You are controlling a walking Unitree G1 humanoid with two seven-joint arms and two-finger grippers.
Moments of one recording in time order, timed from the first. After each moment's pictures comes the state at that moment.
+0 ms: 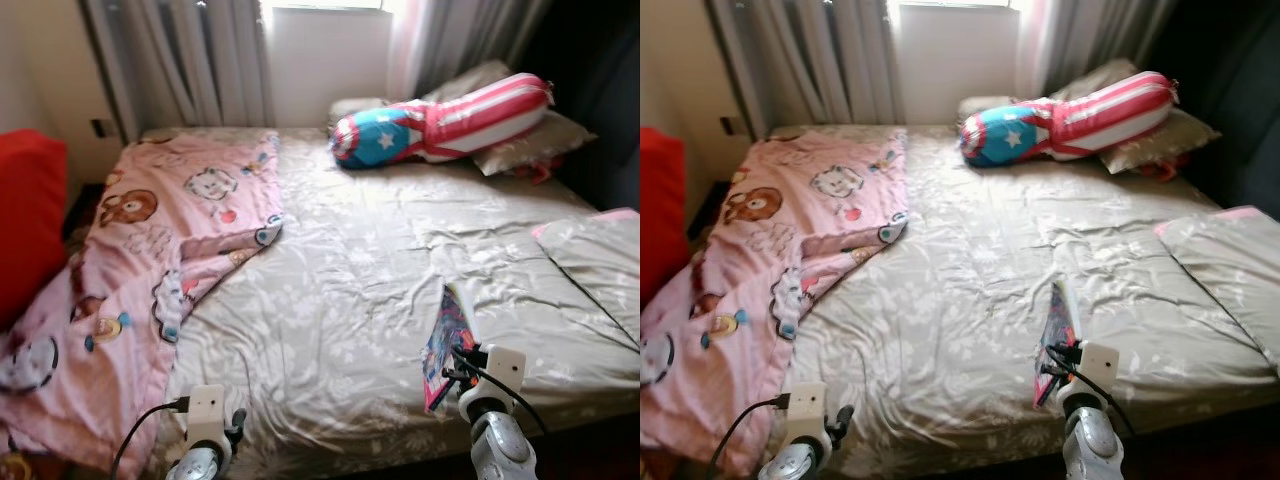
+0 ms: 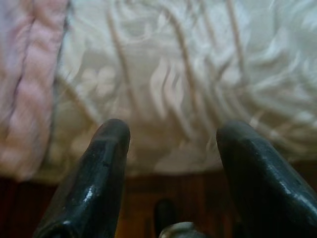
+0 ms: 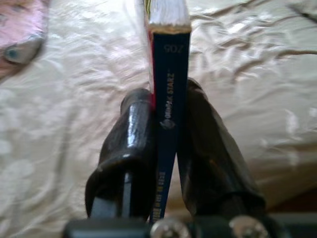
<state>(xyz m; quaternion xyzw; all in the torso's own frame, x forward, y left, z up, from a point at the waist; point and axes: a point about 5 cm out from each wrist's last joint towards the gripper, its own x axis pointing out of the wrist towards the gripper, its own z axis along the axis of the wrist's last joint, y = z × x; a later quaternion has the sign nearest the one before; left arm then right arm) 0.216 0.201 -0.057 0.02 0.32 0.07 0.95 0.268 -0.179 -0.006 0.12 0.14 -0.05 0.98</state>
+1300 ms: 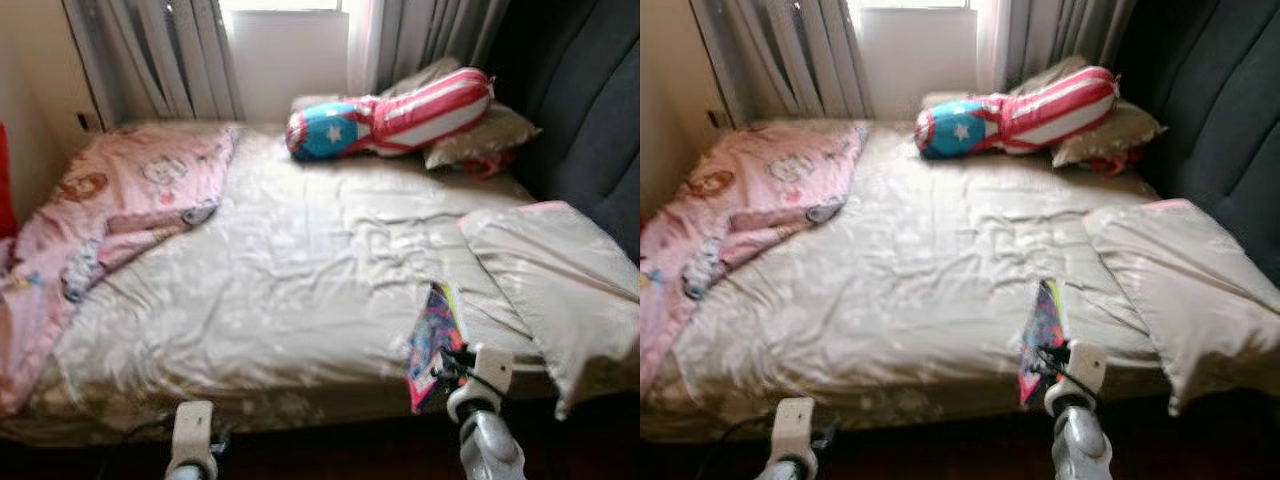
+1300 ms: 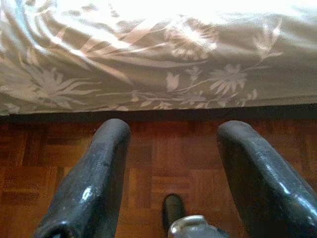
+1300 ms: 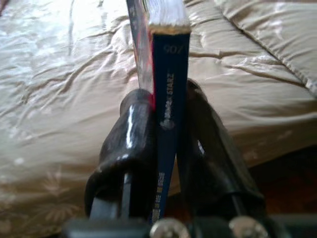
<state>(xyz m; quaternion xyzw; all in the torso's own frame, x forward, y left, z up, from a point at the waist) 0.208 0.205 -0.061 0.02 0.33 0.06 0.94 0.263 -0.177 -0.010 0.12 0.14 -0.04 0.98</state>
